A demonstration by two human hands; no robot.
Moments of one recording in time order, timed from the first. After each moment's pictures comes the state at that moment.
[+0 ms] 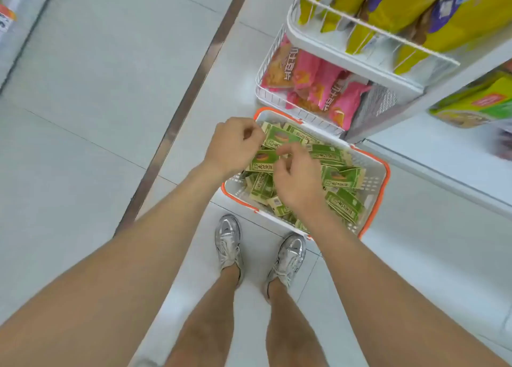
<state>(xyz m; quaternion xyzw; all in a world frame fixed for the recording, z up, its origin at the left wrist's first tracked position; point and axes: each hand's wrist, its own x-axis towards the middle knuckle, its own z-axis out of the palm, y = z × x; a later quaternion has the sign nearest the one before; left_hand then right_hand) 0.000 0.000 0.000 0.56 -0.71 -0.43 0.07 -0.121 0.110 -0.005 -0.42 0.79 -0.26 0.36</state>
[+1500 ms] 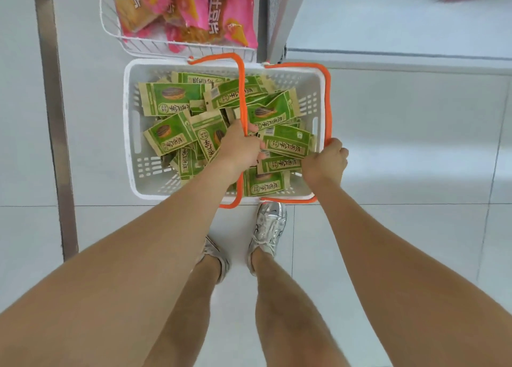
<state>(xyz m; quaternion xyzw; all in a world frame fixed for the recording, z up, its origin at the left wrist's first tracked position) -0.159 0.131 -0.187 0.55 -0.52 -0.64 -0.14 -0.259 0.283 -0.205 0.04 0.94 -0.18 0.30</state>
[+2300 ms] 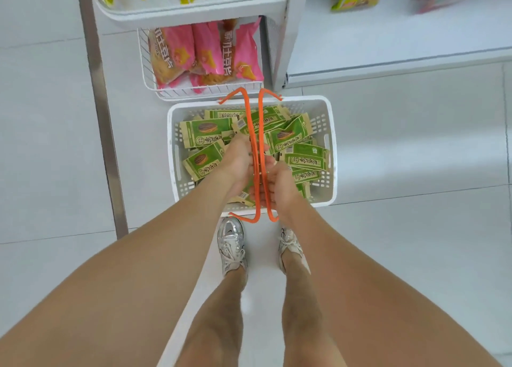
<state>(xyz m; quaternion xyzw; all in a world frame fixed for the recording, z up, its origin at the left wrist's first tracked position) -0.143 0.099 -0.096 0.59 -0.35 -0.71 -0.14 -0.165 0.214 -0.084 0.20 0.61 -0.51 0.57</state>
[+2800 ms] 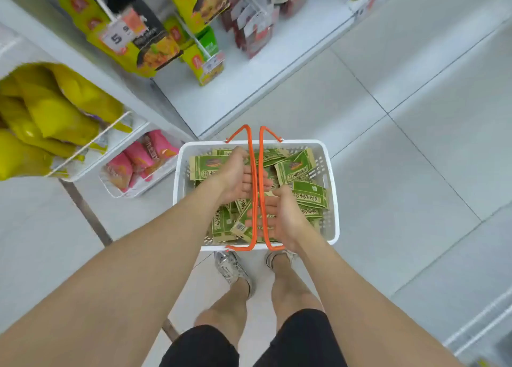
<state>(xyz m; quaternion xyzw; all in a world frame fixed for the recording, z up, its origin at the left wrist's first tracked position) -0.272 0.288 0.133 0.42 -0.51 -0.61 -0.44 -0.207 0.440 0.141 0.37 0.50 -0.62 0.49</state>
